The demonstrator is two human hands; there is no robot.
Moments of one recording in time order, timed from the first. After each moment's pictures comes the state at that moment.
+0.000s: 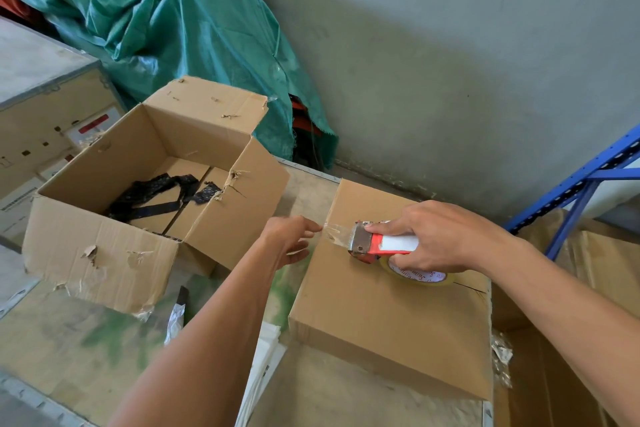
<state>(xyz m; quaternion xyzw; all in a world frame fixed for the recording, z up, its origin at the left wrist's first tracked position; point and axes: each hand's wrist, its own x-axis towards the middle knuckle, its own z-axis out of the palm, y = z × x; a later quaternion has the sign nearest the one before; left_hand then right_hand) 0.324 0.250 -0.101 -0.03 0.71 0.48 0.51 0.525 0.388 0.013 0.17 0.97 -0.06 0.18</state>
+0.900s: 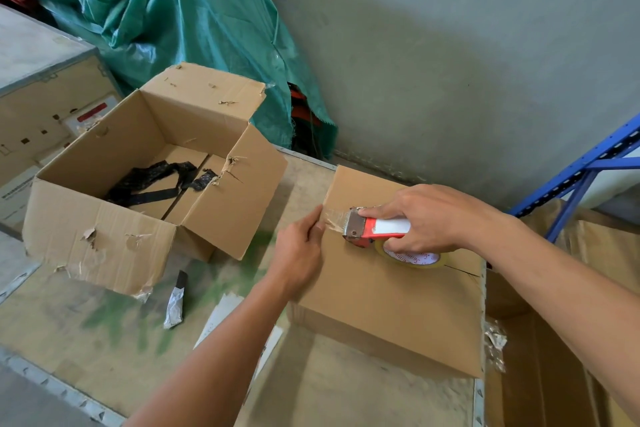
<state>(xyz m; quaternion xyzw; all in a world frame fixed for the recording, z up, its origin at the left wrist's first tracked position) 0.388 0.219 -0.113 0.32 0.78 0.48 0.25 0.522 0.388 0.011 0.14 0.97 -0.04 0.18</state>
